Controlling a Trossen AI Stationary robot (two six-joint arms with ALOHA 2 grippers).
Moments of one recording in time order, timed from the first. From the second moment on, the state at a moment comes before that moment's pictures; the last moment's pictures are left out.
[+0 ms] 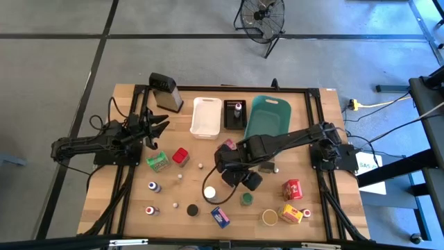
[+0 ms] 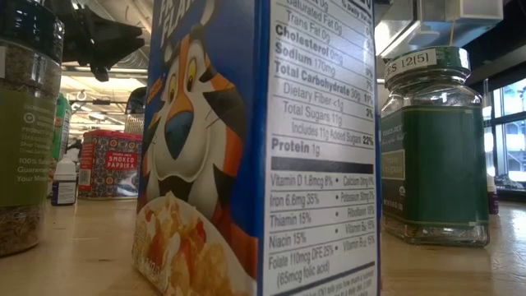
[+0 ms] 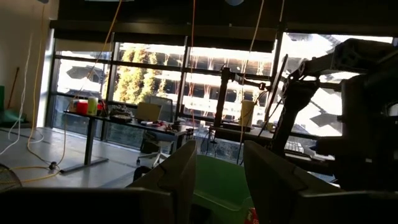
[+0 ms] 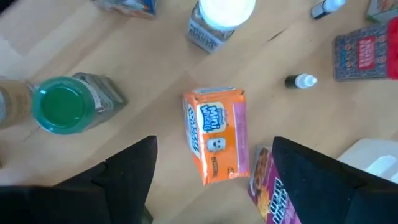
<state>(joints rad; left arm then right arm) 0.14 0.01 0.01 0.33 -0.22 -0.11 0.28 2.02 1.97 -1.22 -0.04 -0.59</state>
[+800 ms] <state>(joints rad) 0.14 0.01 0.01 0.33 -0.22 -0.11 0.24 2.02 1.73 -0.97 -0.04 -0.68</state>
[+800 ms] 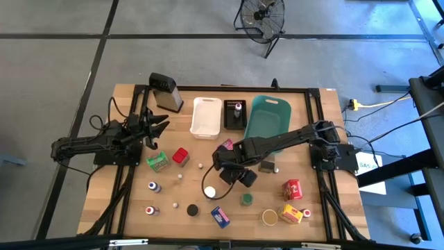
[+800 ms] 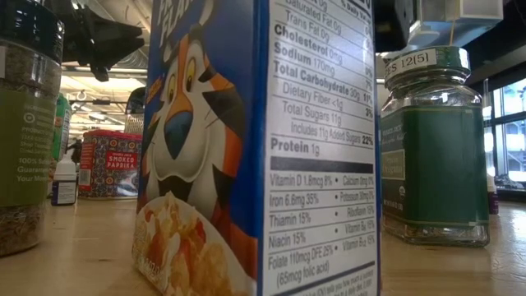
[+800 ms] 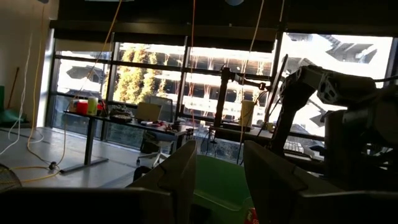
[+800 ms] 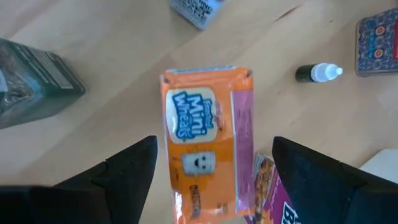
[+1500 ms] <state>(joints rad) 0.14 0.01 0.01 0.33 -0.22 -0.11 0.23 2.02 1.72 -0.97 -0.07 -0.66</state>
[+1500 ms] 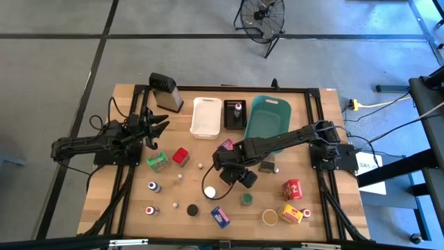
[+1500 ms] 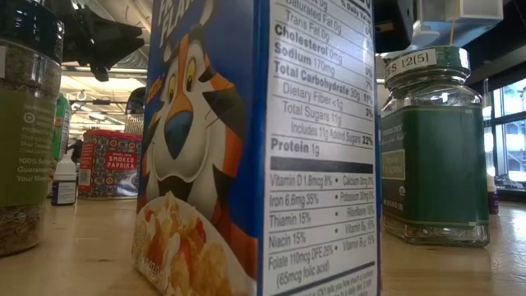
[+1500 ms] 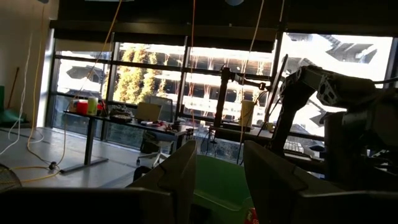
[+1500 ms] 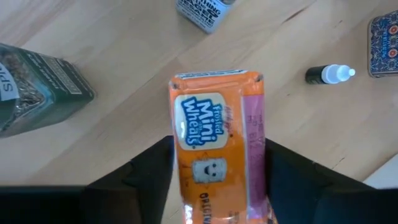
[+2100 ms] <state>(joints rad) 0.14 0.01 0.01 0.33 -0.22 -0.11 0.24 2.02 1.73 -1.05 -0.05 -0.55</state>
